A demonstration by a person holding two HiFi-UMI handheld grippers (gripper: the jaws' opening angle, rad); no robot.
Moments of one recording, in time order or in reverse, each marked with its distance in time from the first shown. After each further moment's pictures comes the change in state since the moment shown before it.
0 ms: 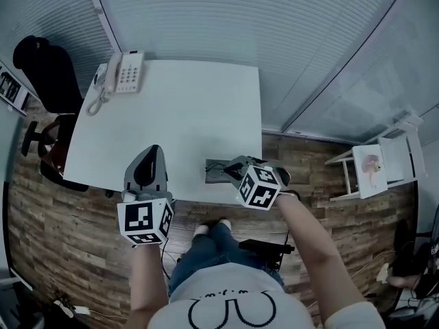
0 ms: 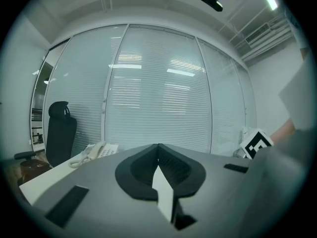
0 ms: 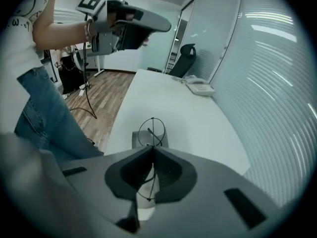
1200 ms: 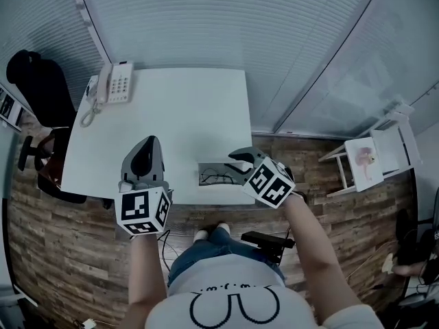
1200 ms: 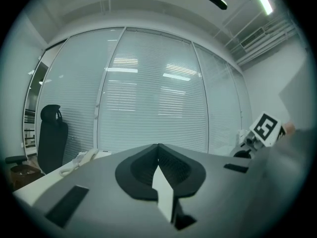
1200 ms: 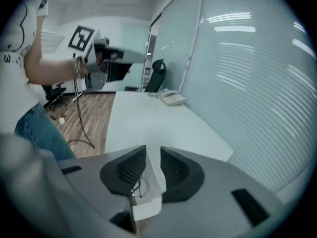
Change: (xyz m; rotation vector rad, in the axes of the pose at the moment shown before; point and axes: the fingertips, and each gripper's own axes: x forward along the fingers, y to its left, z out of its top) left arm 0.021 -0.008 0.022 0.011 -0.056 -0.055; right arm -0.064 -0.033 0.015 0.261 -0.168 -0.165
